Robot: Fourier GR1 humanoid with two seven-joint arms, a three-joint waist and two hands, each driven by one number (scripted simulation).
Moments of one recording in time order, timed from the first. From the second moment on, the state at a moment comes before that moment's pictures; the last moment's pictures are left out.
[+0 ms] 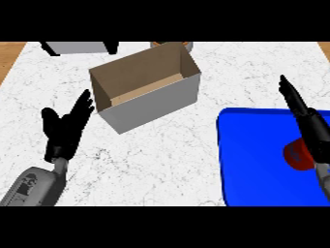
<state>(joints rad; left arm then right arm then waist) -0.23 0.34 -0.27 -1.35 0.31 0.28 0.15 -0.19 -0.57 0.25 -1.47 -0.11 -0.17 -0.17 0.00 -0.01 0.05</state>
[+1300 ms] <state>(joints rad) -0.03 0.46 -0.25 -1.49 0.11 0.35 0.05 0.04 -0.84 -0.06 -1.46 -0.08 -0.22 0.04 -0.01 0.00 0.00</state>
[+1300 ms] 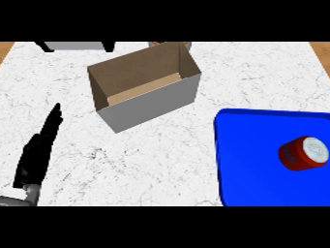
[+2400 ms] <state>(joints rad) -0.01 0.41 -0.19 -1.53 0.04 0.28 0.08 -0.06 -0.87 0.14 -1.69 0.06 0.19 0.71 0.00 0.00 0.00</state>
